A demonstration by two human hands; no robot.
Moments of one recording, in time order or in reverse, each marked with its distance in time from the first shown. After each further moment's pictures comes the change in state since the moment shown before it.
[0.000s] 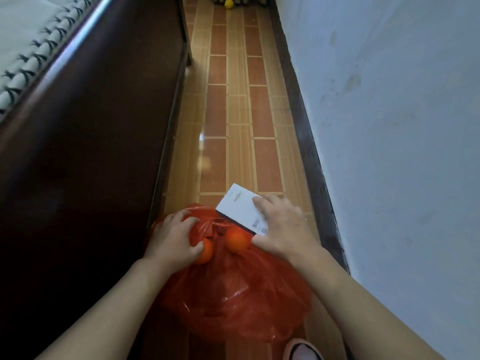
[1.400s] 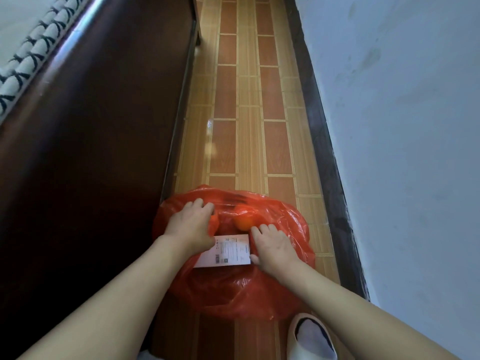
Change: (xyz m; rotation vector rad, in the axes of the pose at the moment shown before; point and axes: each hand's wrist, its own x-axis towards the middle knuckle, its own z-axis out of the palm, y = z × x) left_hand -0.014 0.015 0.004 0.185 -0.167 0.036; right_hand -0.044 -0.021 0.107 -0.126 -0.217 -0.103
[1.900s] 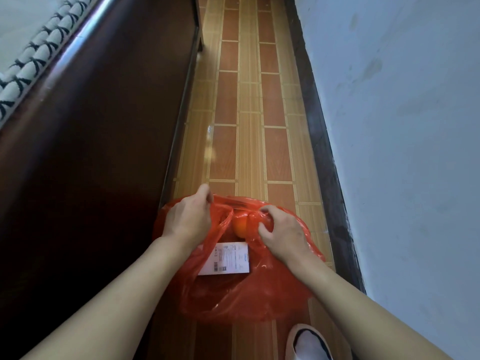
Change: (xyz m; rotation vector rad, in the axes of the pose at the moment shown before) left_hand 0.006 0.009 -0.023 -0.332 0.352 -0.099; right_hand 0.014 0.021 -0.045 0.548 0.381 0.173
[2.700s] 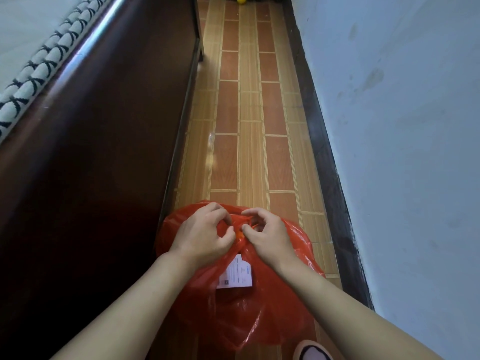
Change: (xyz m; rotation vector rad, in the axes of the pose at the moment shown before) left_hand 0.000 0.005 0.009 -0.179 -0.053 0.220; right_hand 0.017 -0.039 0.010 0.573 -0.056 0.147
